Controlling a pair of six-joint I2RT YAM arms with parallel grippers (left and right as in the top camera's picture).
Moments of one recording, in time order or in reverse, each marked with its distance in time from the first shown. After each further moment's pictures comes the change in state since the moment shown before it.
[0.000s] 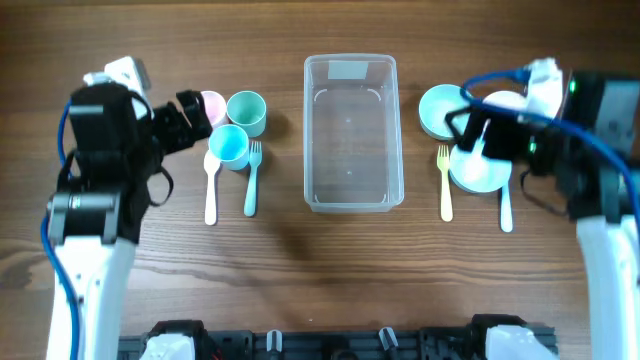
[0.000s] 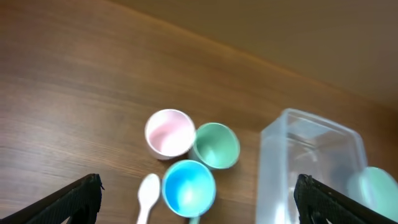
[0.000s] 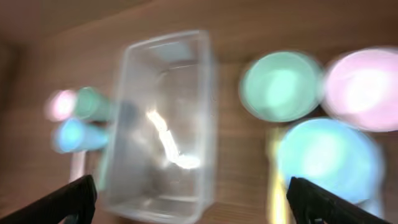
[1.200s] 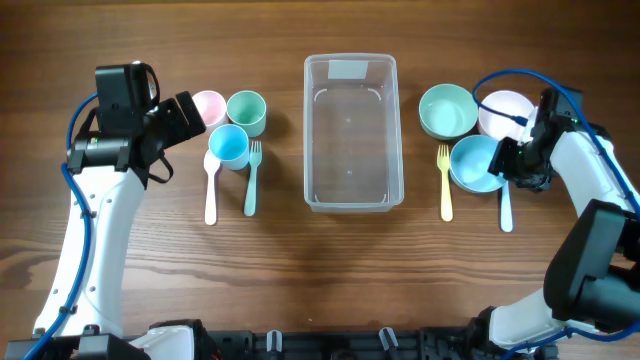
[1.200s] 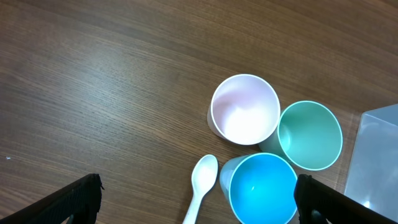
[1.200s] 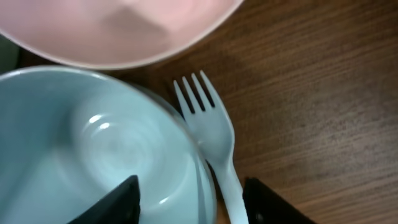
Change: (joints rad) left arm 0.048 0.257 0.017 -0.051 -0.109 0.021; right arm -0.231 0.513 -0.301 0.292 0.299 -0.015
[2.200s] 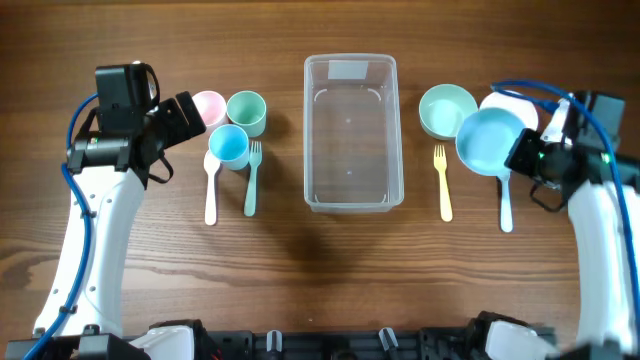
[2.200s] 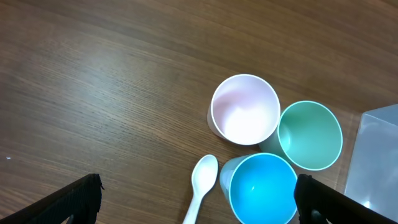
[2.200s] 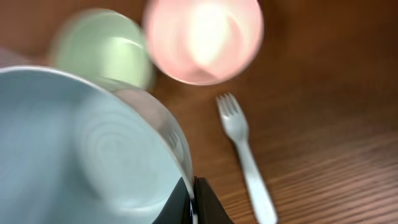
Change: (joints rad) left arm 0.000 0.000 0.000 0.000 0.000 0.000; right arm 0.032 -0.465 -0.033 -0.064 -0.069 0.041
